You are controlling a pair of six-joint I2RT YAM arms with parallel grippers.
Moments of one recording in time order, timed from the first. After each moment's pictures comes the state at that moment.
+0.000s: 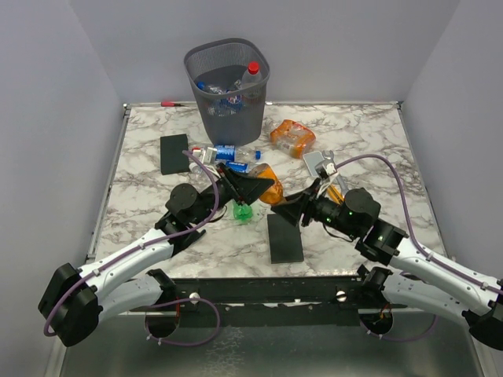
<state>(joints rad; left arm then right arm) -0.75 1.00 0.56 0.66 0.20 -0.89 0.89 0.81 0.62 0.11 -0.10 0.45</state>
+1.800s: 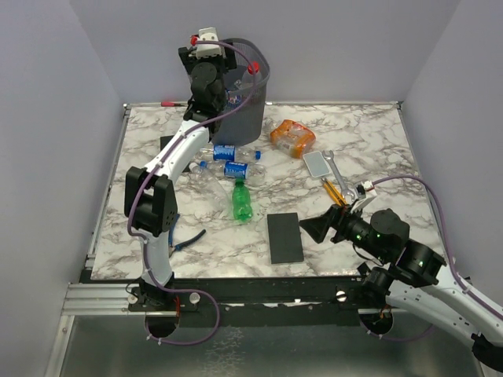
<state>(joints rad) -0.39 1.96 1.82 0.51 -0.52 0.07 0.89 0.44 0.59 -0.41 0.15 0.68</state>
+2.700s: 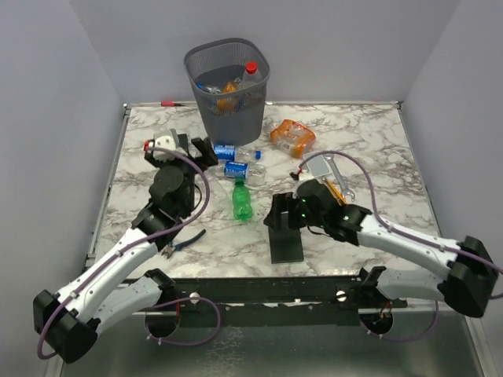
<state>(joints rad) -0.64 0.96 0.86 0.28 -0.70 -0.25 0.89 1.09 0.71 -0.25 0.06 0.61</state>
